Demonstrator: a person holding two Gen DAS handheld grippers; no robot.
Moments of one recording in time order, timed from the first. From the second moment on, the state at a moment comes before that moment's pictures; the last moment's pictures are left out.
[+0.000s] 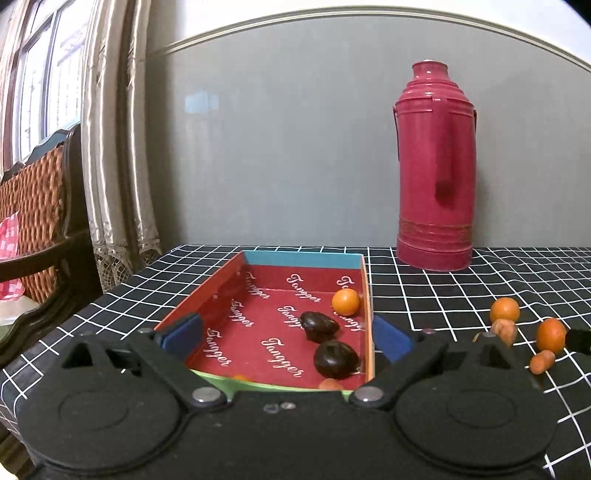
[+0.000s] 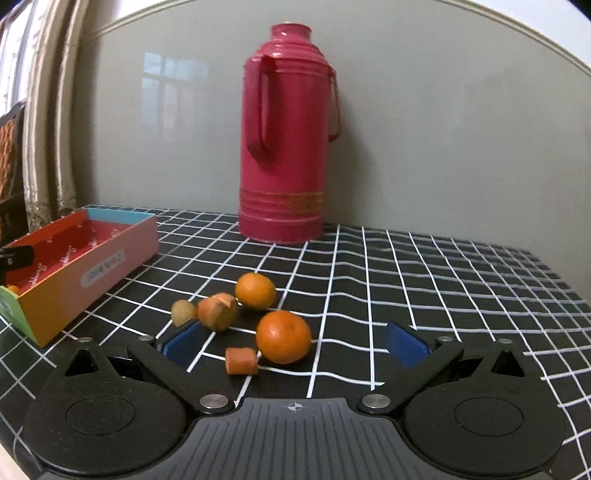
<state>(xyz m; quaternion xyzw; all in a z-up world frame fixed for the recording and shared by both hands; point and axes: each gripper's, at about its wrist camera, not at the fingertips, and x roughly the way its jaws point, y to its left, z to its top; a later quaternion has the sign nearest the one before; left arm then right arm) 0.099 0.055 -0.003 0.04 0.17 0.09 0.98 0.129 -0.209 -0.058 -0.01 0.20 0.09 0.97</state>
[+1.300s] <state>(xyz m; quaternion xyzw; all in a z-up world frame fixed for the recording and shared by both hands) 0.093 0.067 -0.003 0.06 0.17 0.11 0.98 0.139 -0.185 -0.068 0.00 0.26 0.15 0.95</state>
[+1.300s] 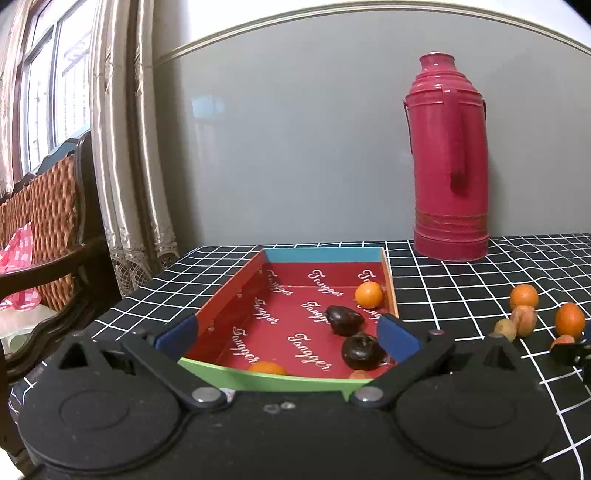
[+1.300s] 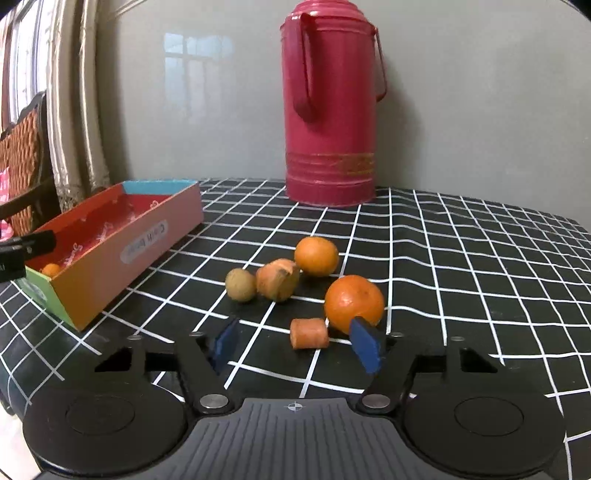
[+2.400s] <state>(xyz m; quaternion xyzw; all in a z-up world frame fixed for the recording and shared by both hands) 0.078 0.095 -0.002 0.05 0.16 0.13 0.98 0.147 -0.159 -0.048 0.04 0.23 0.17 0.96</state>
